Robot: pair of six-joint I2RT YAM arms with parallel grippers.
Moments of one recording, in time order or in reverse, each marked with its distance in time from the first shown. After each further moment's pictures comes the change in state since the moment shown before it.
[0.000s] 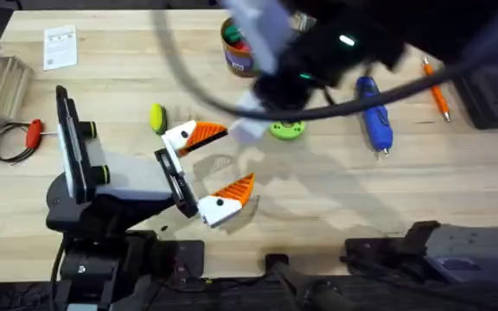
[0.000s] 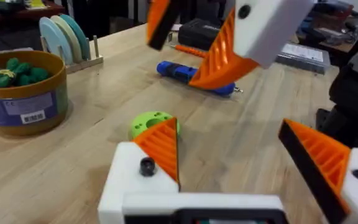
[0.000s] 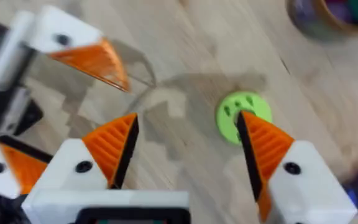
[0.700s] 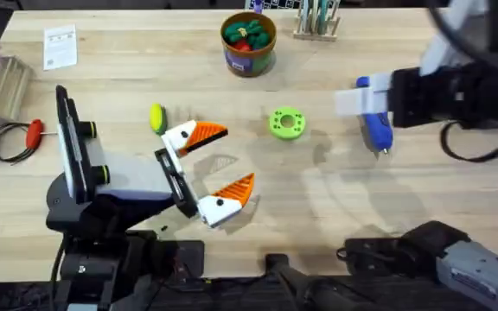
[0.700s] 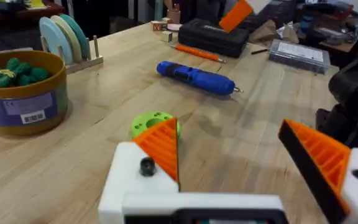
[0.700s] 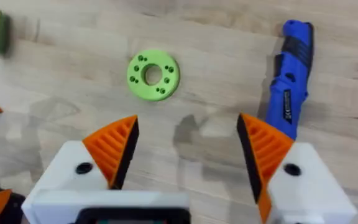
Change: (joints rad) left arm 0.000 0.000 0.000 0.000 0.000 0.000; right arm -0.422 -0.543 -0.430 0.054 0.068 0.355
